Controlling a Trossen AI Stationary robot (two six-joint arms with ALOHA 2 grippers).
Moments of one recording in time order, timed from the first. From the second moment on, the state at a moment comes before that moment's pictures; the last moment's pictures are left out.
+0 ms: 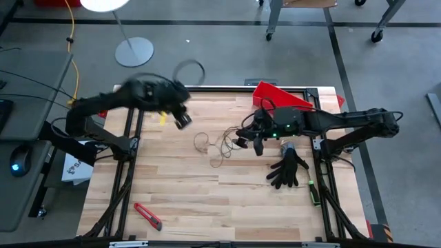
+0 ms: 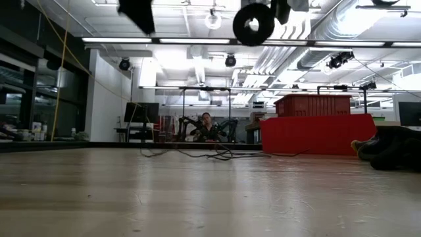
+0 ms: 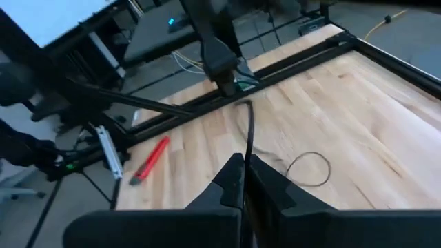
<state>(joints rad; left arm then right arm) 0.17 1.39 1.53 -1.18 -0.37 -0.23 0.04 1.24 1.10 -0.21 0.06 0.42</state>
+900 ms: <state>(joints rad) 0.08 1.18 1.14 -0.58 -0.18 -0.29 -0.12 1.20 1.10 -0.41 -0.01 0.89</state>
